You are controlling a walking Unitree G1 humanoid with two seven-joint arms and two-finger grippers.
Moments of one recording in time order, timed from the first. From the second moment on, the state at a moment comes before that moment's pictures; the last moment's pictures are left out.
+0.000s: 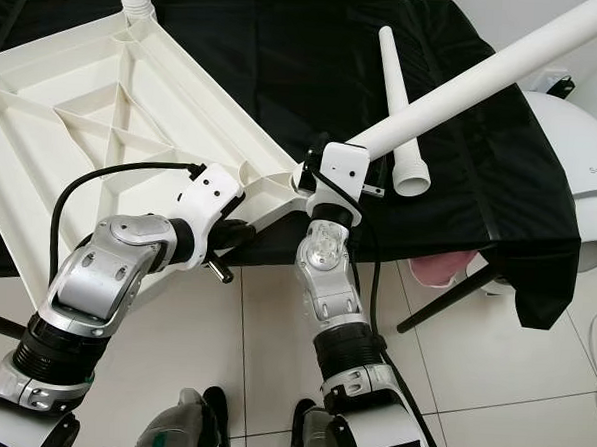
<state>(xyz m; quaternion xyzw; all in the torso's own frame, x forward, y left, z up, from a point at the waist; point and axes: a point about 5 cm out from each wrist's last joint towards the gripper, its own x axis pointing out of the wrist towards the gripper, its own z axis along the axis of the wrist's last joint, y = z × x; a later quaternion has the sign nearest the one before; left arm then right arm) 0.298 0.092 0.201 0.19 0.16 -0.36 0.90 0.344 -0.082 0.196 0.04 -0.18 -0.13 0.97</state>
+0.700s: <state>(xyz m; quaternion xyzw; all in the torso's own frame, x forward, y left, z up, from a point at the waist) 0.298 0.090 0.202 0.20 0.14 -0.36 0.90 0.345 -0.069 0.208 0.07 -0.20 -0.07 0.97</state>
